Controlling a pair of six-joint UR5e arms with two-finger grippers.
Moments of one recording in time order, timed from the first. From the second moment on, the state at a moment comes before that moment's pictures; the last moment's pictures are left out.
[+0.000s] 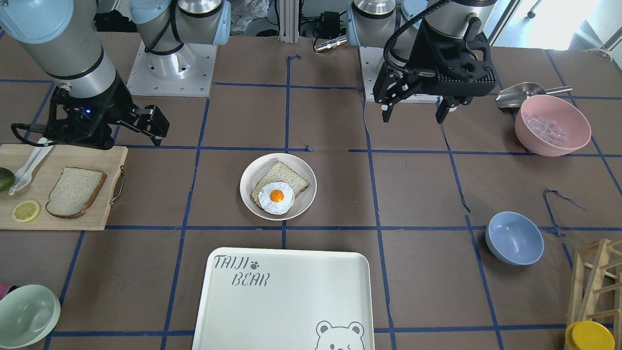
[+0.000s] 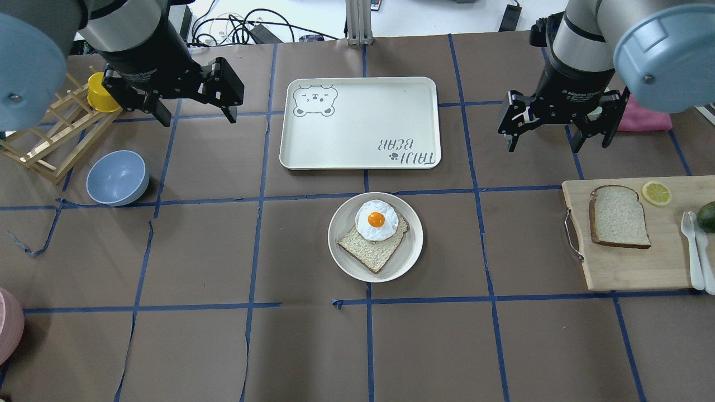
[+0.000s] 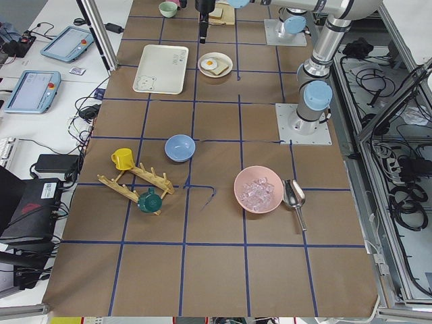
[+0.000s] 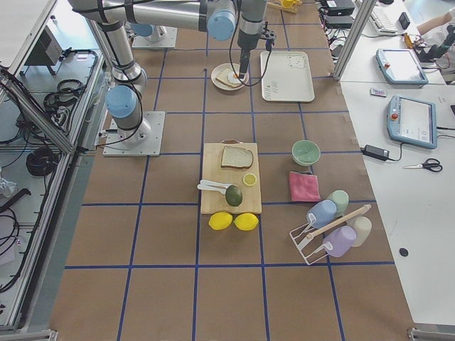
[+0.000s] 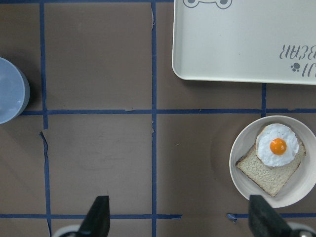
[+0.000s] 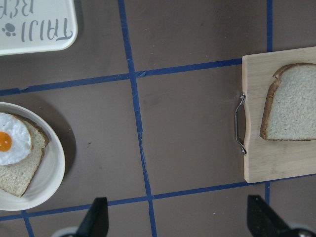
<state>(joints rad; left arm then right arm) -1.63 -1.56 -1.51 -1.56 1.58 -0.06 1.51 -1.52 1.62 -1.56 -1.62 0.06</state>
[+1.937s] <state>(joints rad) -1.63 -1.56 -1.51 -1.56 1.58 -0.06 1.19 -1.20 1.84 -2.09 -1.75 -0.01</state>
